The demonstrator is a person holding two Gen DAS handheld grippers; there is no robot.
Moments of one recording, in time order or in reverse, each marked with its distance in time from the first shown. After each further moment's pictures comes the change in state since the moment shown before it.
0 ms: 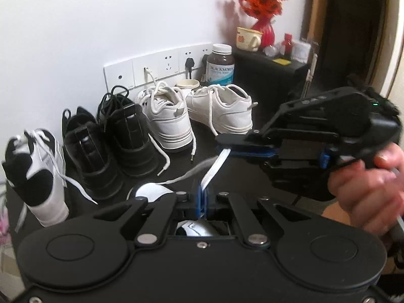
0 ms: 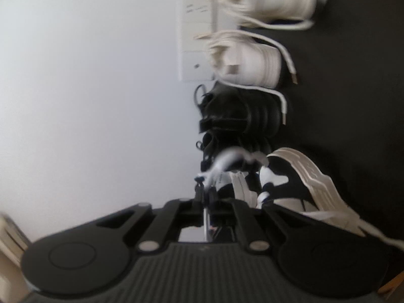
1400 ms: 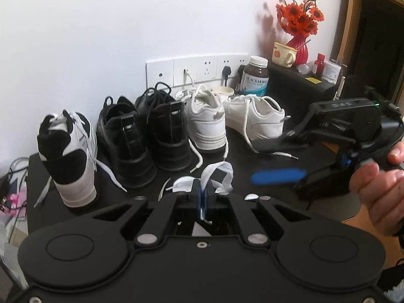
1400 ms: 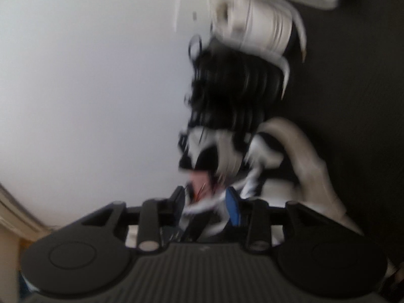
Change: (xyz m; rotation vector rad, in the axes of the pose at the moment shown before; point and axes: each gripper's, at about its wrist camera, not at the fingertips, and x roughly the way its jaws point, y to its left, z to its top) left arm -0.023 0.034 -0.014 -0.150 -0.044 0.092; right arm 0.035 0.014 0.016 -0.121 0.375 -0.131
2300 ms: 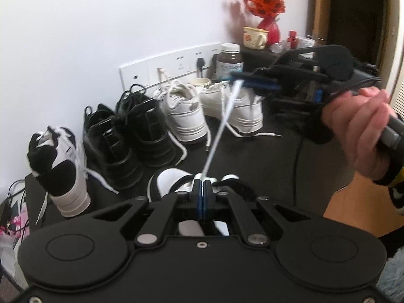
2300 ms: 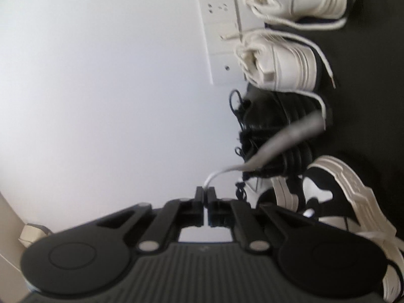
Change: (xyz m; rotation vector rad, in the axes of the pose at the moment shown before) left arm -0.011 -0.020 -0.011 0.133 0.038 -0.030; right arm -0.040 -0.004 -0.003 0.087 -0.328 0.293
